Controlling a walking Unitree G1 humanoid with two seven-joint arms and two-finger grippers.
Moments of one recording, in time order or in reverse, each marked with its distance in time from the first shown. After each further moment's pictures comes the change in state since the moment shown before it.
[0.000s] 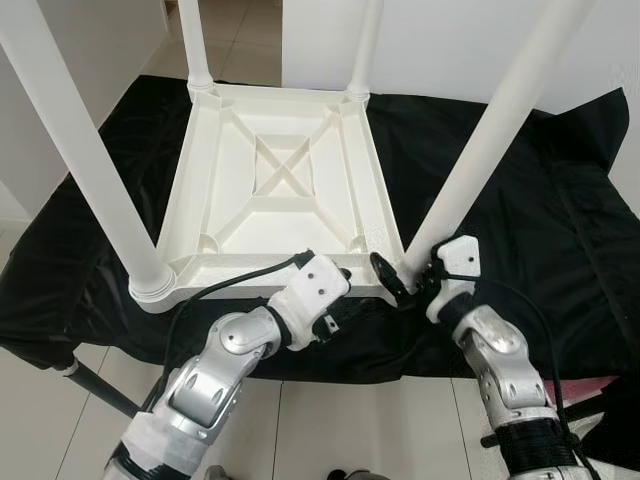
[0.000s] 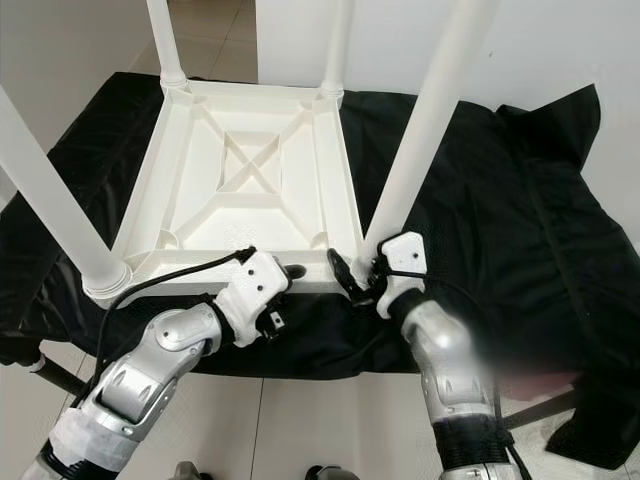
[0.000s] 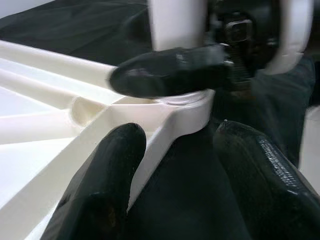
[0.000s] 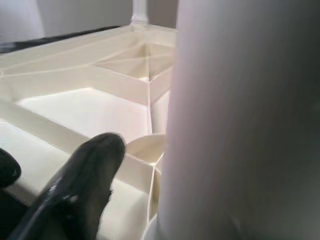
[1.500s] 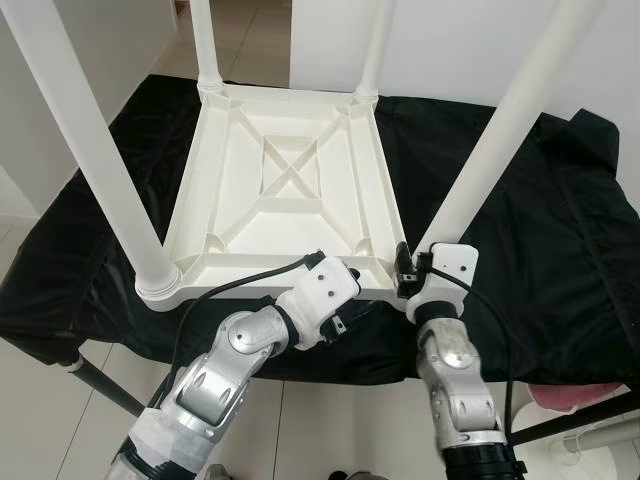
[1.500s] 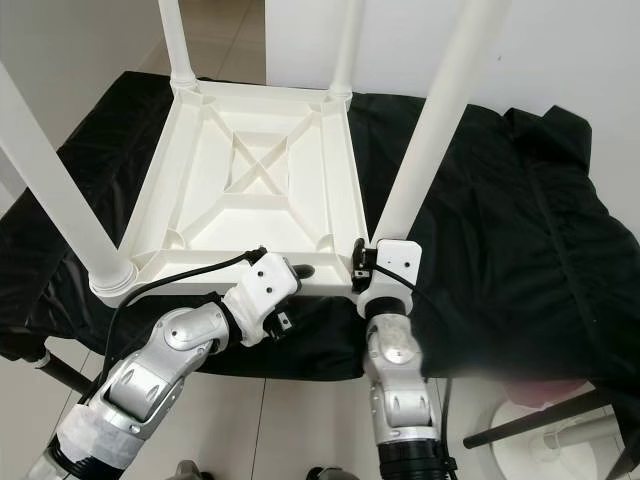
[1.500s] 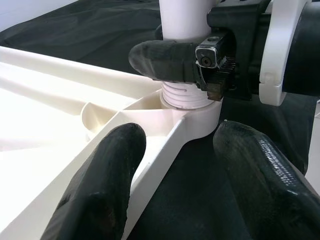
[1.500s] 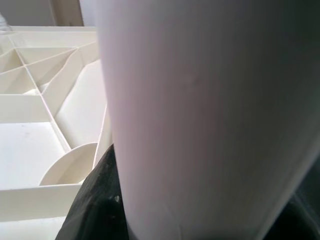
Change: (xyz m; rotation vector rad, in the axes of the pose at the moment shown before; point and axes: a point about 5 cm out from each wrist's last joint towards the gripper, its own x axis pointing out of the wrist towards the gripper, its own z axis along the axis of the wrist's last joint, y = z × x) left arm 0.004 0.001 0.002 0.032 -0.001 0.002; right arm -0.002 0.034 0.003 0.125 0.047 -0.648
